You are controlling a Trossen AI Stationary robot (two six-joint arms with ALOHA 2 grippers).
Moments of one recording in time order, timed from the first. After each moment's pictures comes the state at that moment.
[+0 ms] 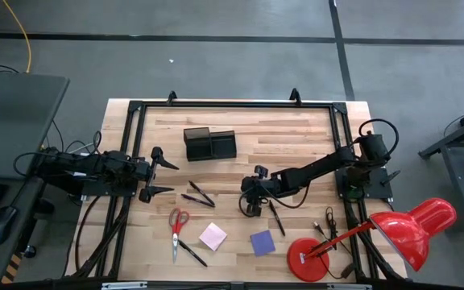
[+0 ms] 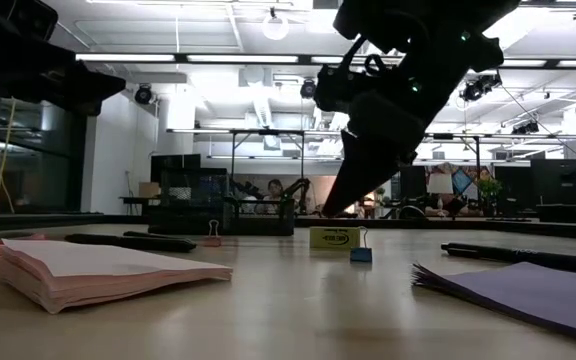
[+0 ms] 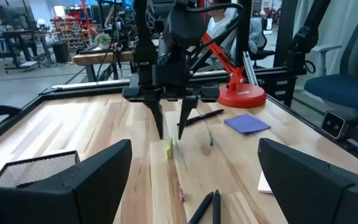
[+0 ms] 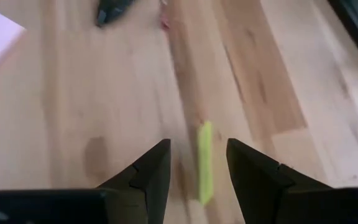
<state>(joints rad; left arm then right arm) -0.03 0.06 0.04 -0.07 0.00 0.05 0.21 1.81 1.00 -0.15 0.25 0.32</state>
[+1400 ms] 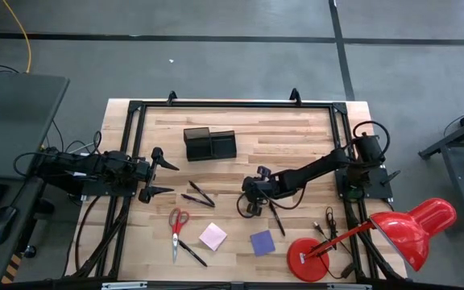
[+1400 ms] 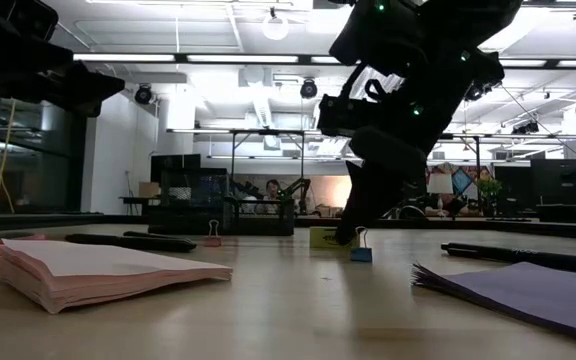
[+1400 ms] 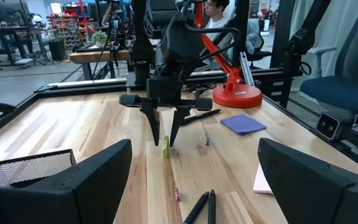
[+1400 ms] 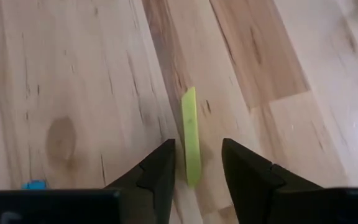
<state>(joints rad) -0.03 0.06 0.04 -0.07 0.01 0.04 0.21 1.86 1.00 -0.18 0.25 0.39</state>
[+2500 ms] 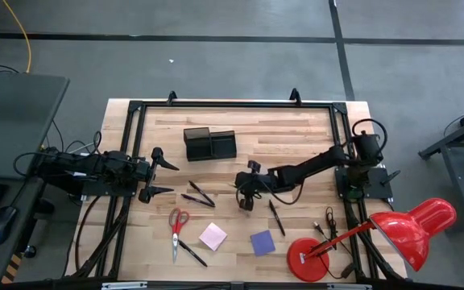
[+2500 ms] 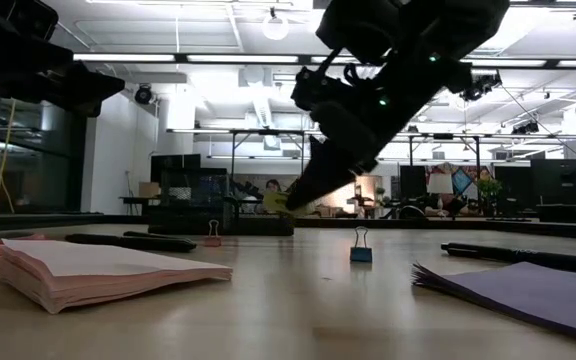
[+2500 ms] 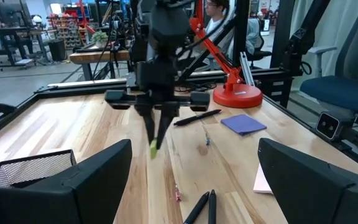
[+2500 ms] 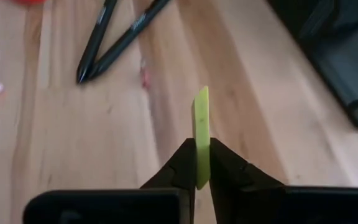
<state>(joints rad) -0.03 0.06 0.04 -0.07 0.01 0.04 0.14 1.87 1.00 0.09 0.25 0.21</state>
